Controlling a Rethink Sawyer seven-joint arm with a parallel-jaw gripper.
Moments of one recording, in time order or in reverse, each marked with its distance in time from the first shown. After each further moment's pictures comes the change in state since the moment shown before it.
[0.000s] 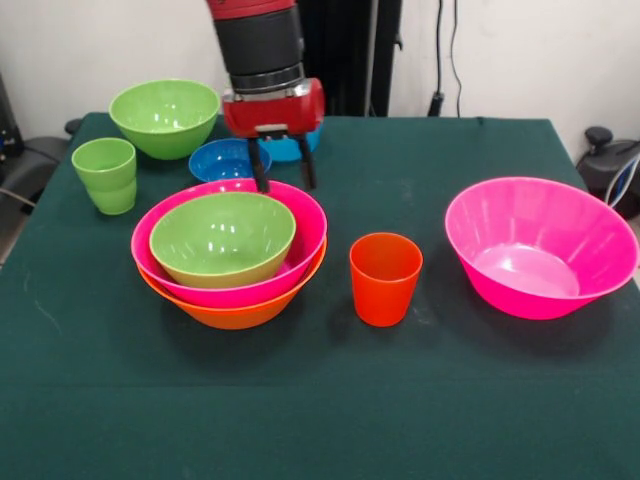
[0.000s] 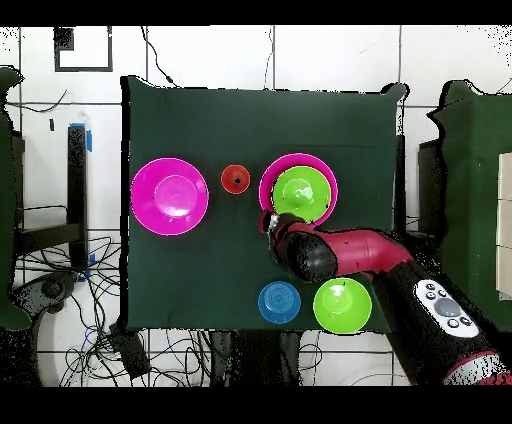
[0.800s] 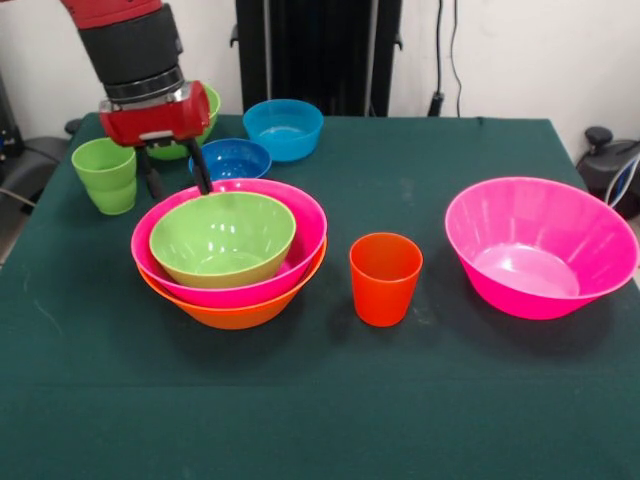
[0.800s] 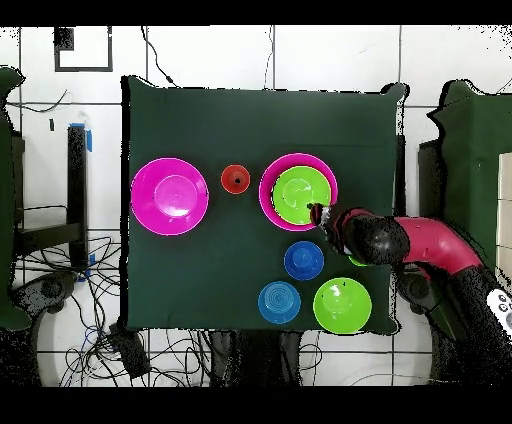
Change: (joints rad) arm -0.313 0.097 0.258 -0.135 -0.089 0.328 -0.274
